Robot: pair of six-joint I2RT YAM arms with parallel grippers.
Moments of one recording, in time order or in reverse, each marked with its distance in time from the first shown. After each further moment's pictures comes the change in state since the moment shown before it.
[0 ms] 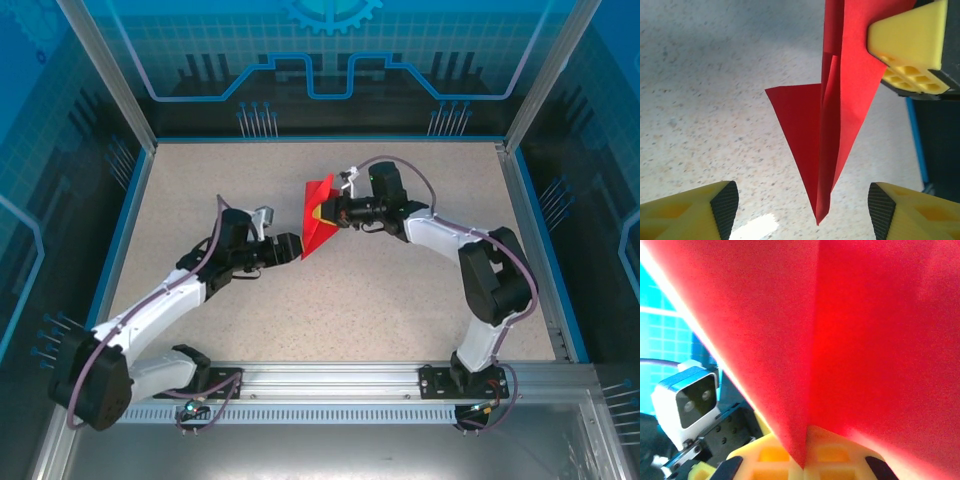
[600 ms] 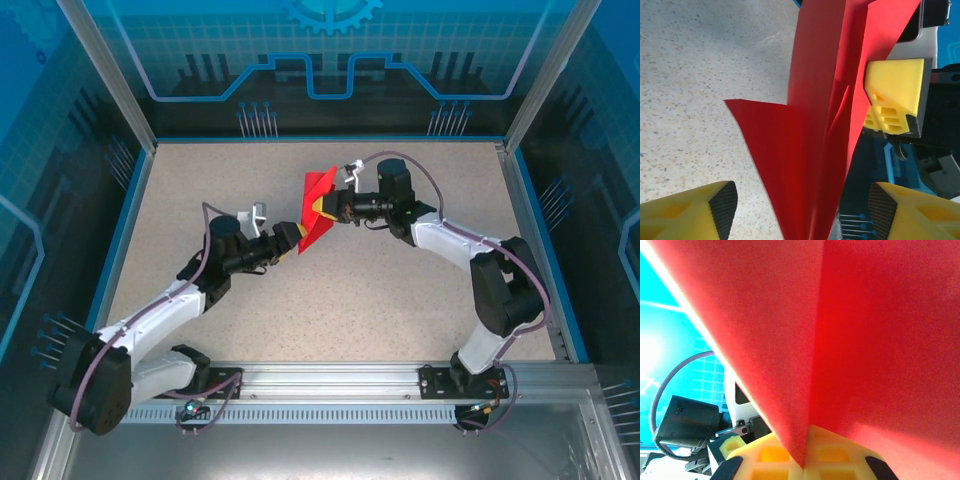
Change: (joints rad) left arm 0.015 0.010 -0.130 0.428 0.137 -0.362; right arm 0.000 -0.071 -0.045 0.129 -0.035 0.133
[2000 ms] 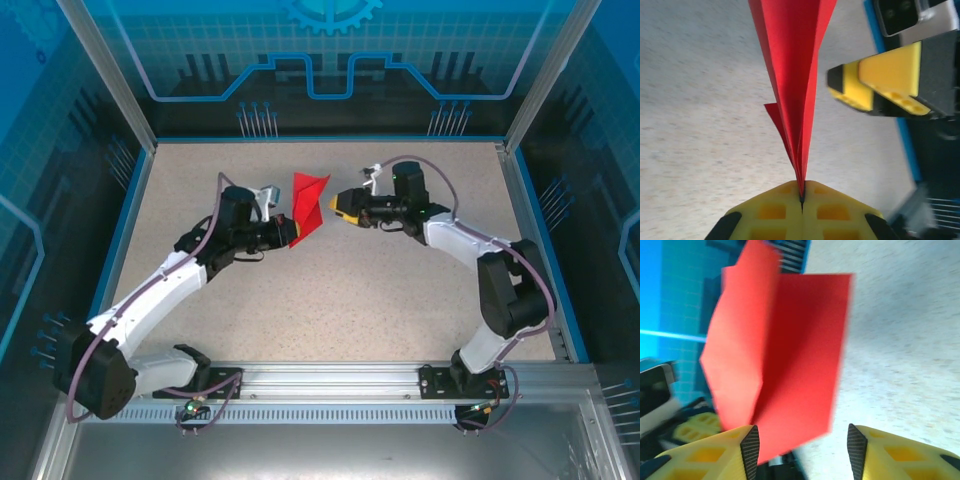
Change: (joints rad) left arm -0.072 0.081 0.416 -0.673 -0.229 0.492; right arm -0.112 -0.045 -0.046 -0.189 0.068 -0.175
